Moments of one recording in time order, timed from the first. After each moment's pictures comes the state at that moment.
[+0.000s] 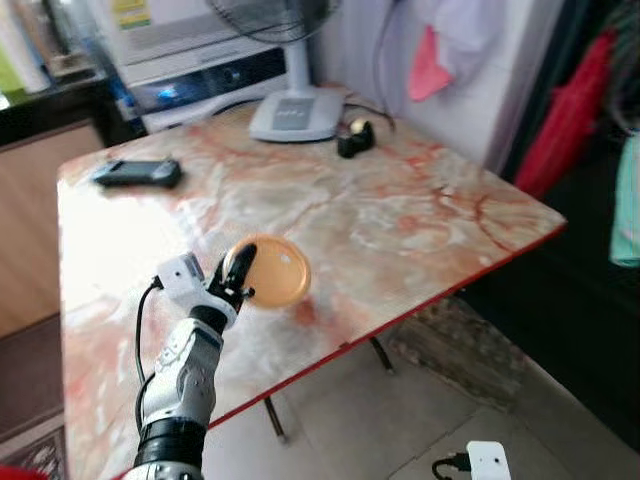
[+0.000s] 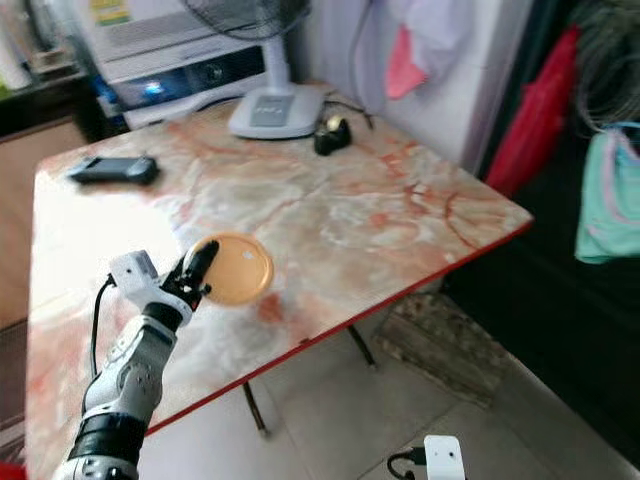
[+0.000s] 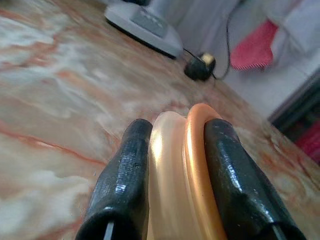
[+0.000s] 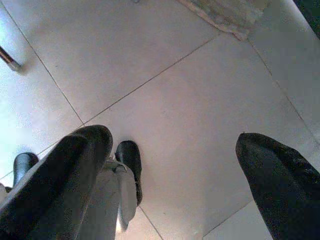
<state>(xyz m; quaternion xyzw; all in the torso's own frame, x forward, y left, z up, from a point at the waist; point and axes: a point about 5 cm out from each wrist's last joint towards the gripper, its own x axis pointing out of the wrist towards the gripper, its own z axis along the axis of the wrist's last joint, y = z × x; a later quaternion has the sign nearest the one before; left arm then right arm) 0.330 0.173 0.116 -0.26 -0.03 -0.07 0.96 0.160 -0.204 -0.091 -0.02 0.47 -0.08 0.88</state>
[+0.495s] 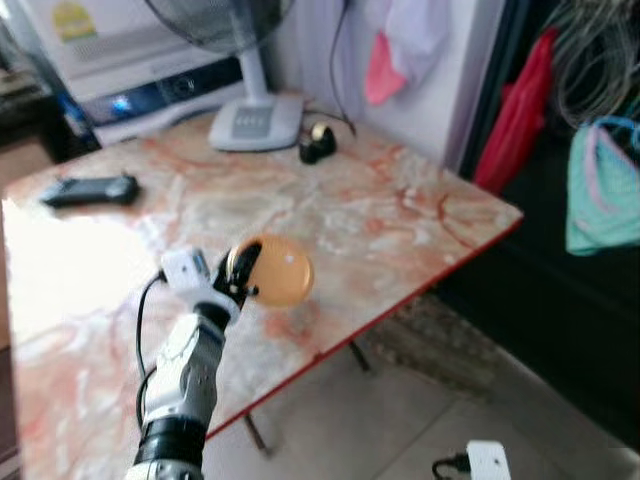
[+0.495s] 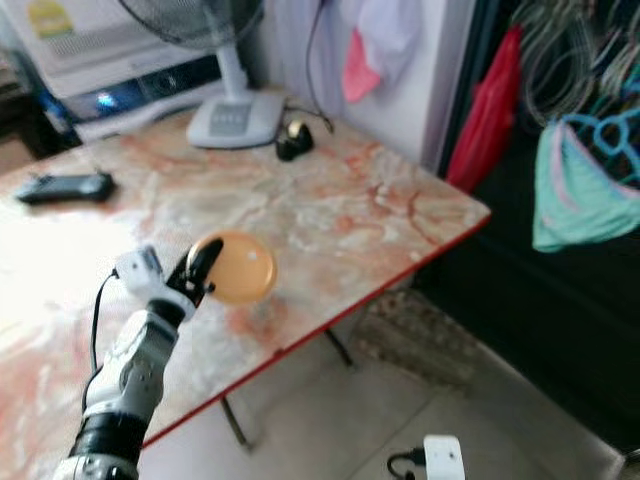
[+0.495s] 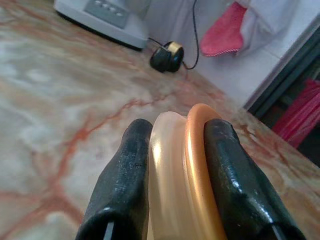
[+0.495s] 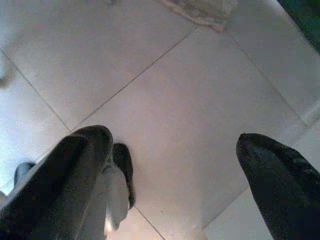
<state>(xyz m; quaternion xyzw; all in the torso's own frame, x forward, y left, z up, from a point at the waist) 0.331 0.174 0.122 -0.23 -0.04 -0.08 0.97 0.163 -0.202 -0.091 -0.02 0.47 -0.08 0.88</state>
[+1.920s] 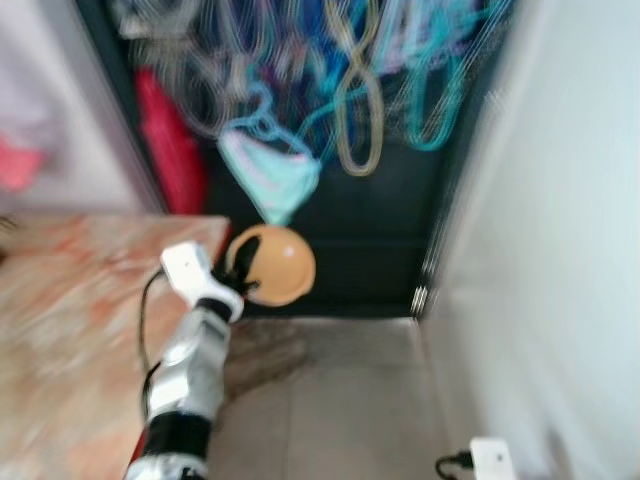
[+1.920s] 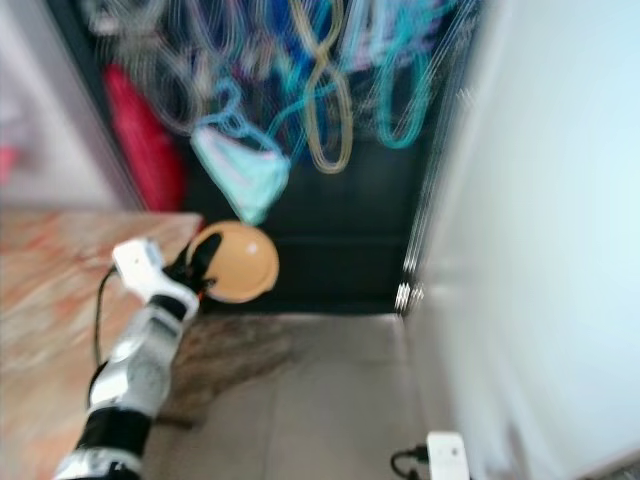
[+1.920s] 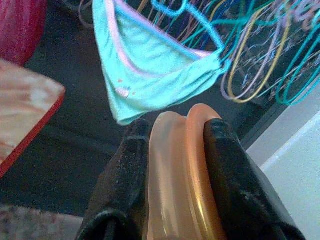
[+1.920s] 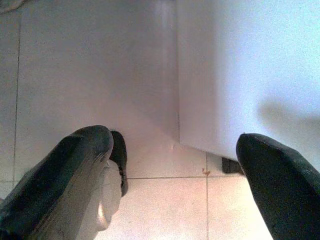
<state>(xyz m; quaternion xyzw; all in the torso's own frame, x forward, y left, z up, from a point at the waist) 0.335 0.178 0.121 -0.23 -0.04 -0.05 0.97 0.165 -0.204 -0.090 -0.02 0.47 -0.07 0.88</state>
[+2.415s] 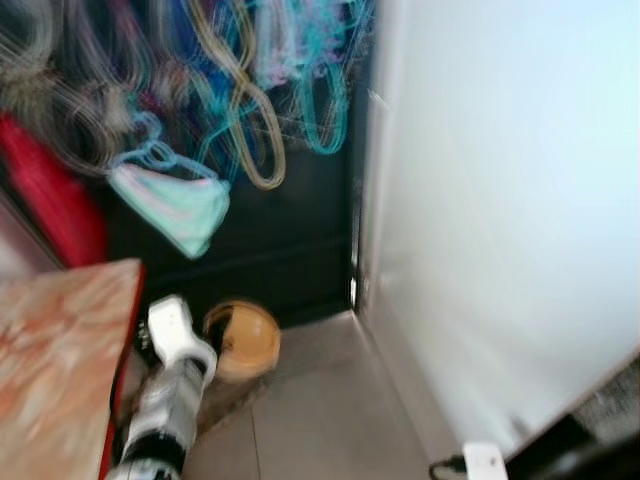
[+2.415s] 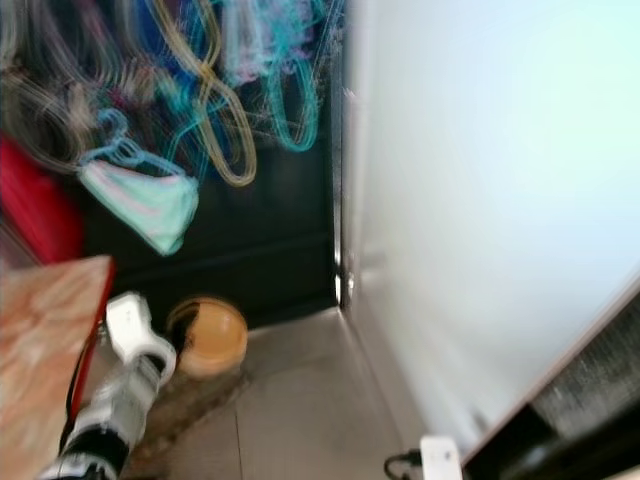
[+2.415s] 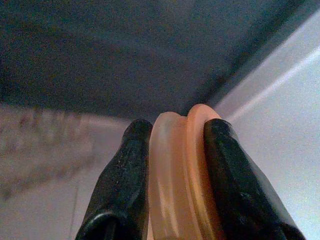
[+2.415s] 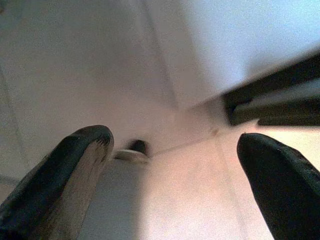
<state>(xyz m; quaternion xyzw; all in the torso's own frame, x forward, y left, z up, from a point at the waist) 0.306 0.213 0.025 -0.22 0.17 0.06 0.96 0.161 -0.198 -0.092 -0.02 0.48 -0.06 0.88</state>
